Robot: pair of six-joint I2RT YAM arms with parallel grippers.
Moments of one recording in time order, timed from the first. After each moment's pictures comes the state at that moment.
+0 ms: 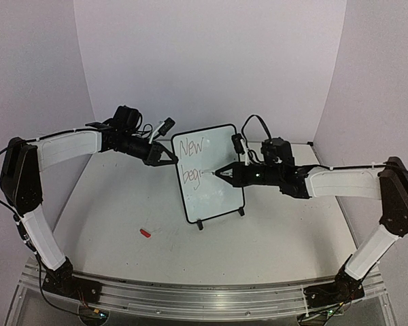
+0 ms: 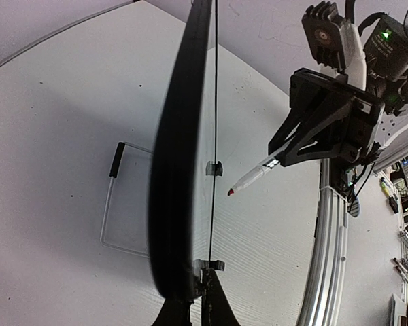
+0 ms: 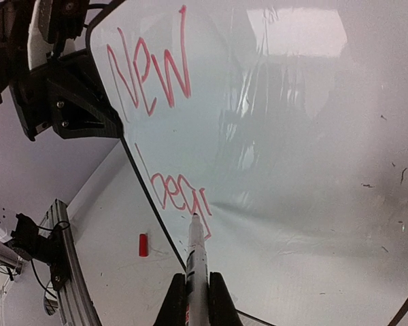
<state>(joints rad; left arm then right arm) -0.49 1.74 1.41 -0.40 0.81 0.11 0.70 1.64 1.00 0.26 -0.38 0.42</state>
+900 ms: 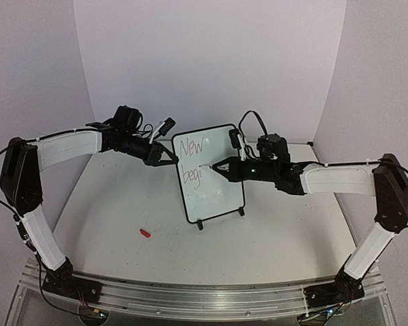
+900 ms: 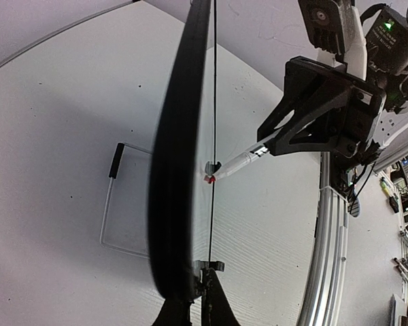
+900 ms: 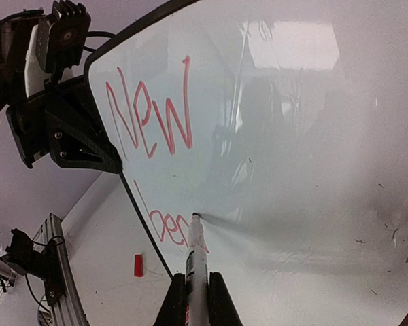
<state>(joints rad) -0.49 1.74 1.41 -0.40 0.81 0.11 0.70 1.67 1.06 0.28 -0.33 0.41</state>
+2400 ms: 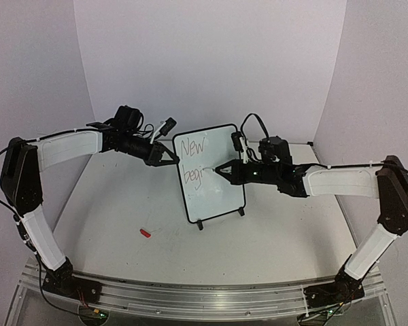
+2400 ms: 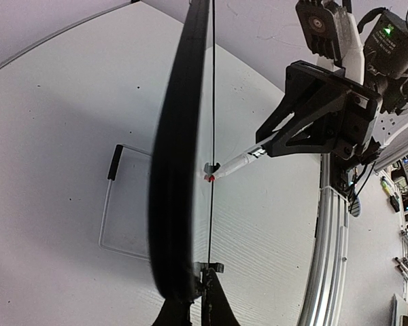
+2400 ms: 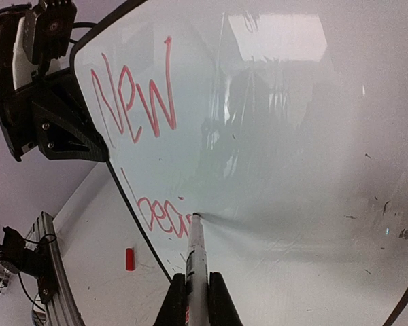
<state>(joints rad) -0.50 1.74 1.41 -0.40 0.80 0.11 0.70 1.64 1.03 0.25 -0.29 0.41</state>
